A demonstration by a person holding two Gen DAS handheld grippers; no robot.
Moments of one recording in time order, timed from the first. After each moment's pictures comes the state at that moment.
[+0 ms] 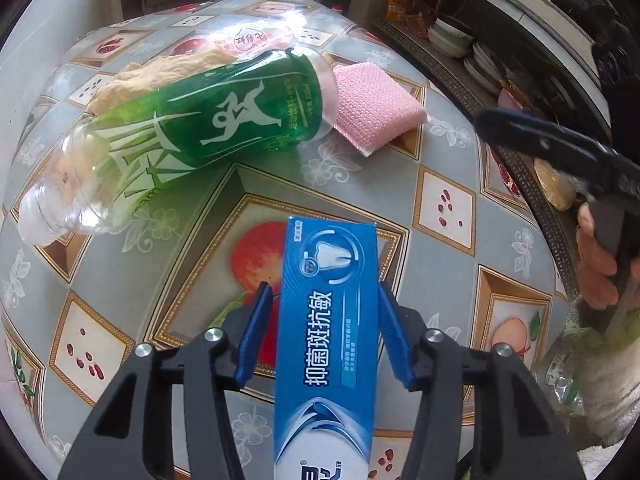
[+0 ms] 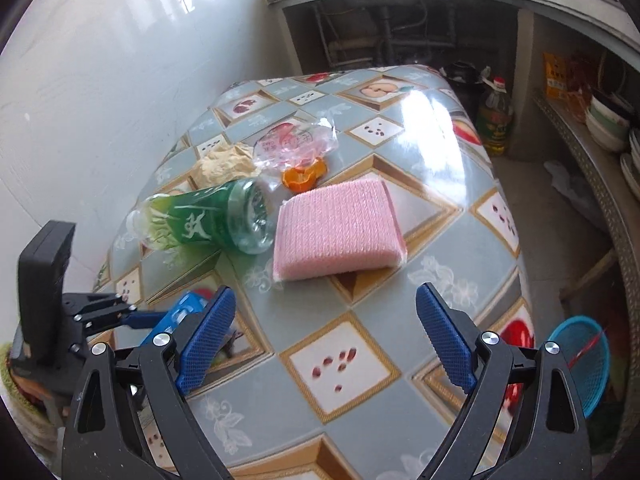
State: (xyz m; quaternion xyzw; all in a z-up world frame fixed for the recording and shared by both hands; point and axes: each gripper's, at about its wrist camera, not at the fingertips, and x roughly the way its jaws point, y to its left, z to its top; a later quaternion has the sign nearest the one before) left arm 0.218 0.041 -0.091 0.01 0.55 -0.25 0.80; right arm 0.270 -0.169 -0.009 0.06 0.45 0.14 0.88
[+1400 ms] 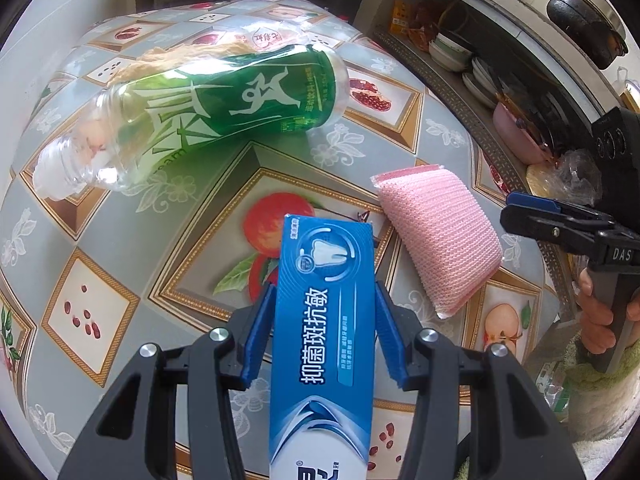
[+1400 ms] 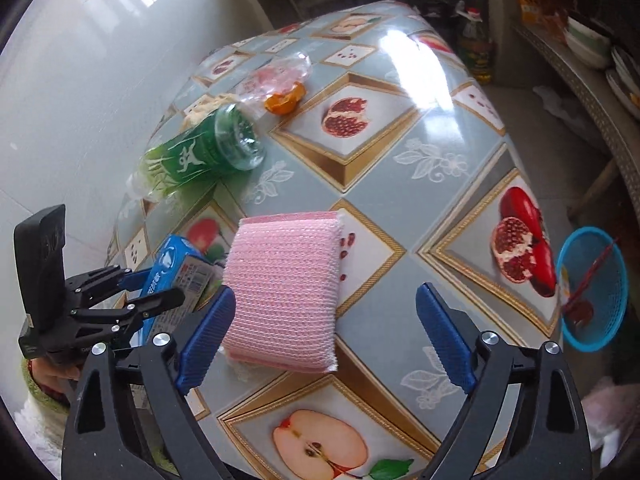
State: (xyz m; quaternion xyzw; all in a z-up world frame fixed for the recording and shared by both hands) left arm 0.207 0.051 -0.090 -0.01 0.54 -0.25 0.81; right arm 0.204 -0.175 -0.033 0.12 0.54 0.13 0.82
